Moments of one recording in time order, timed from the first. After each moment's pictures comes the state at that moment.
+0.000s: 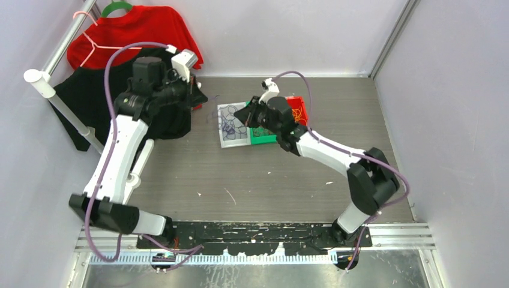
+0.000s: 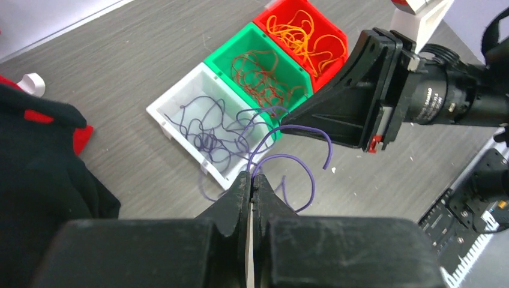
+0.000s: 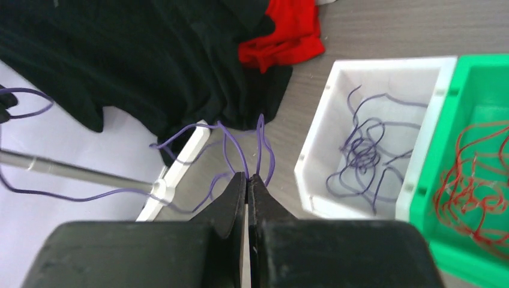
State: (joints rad) left arm -0.21 1.33 1.60 -0.75 0.54 0.07; right arm 0.69 1.57 1.07 0.33 -0.08 0.68
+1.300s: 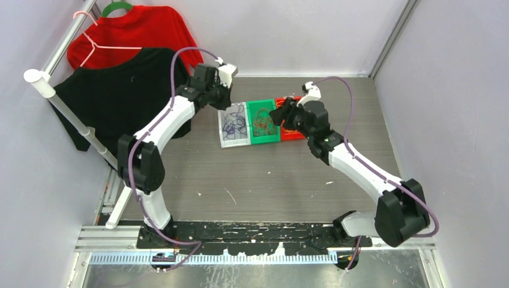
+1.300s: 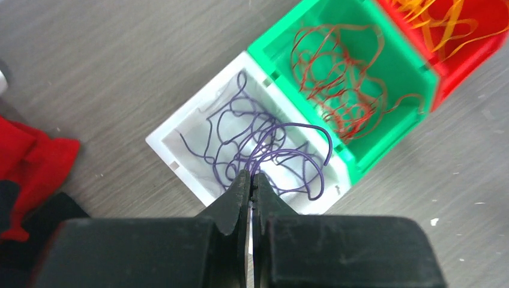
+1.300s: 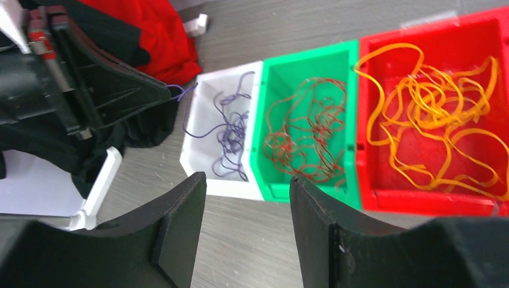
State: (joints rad) left arm -0.37 1.81 1.66 -0.50 0.22 0.10; right arm 0.47 1.33 0.94 0.13 -0.01 0.58
